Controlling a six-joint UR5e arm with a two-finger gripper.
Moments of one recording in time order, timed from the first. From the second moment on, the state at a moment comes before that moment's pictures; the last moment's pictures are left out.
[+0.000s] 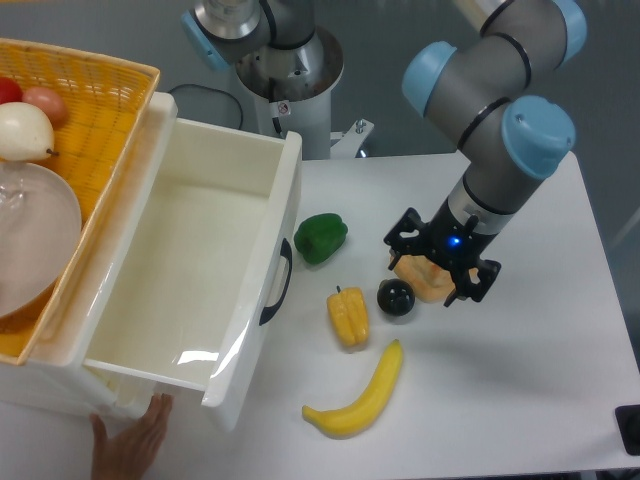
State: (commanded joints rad) arm 2.72 -1.99 -1.44 -1.35 1.25 1.25
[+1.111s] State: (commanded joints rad) arm 2.68 -1.98 -1.55 -1.28 1.25 0.95
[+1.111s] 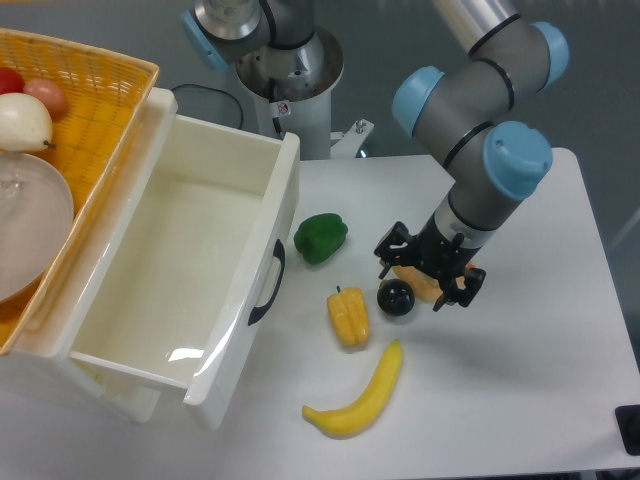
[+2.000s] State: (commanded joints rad) arm 2.59 -2.02 -1.60 -1.24 1.41 0.78
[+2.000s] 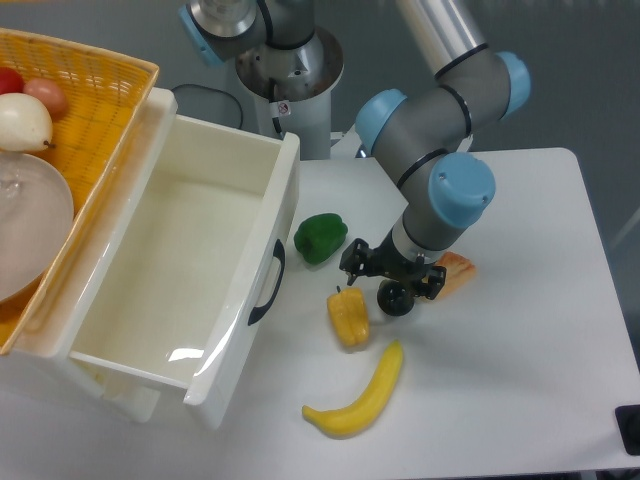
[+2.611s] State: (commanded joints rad) arm 2.55 -2.06 -1.58 -1.24 1.42 0.72
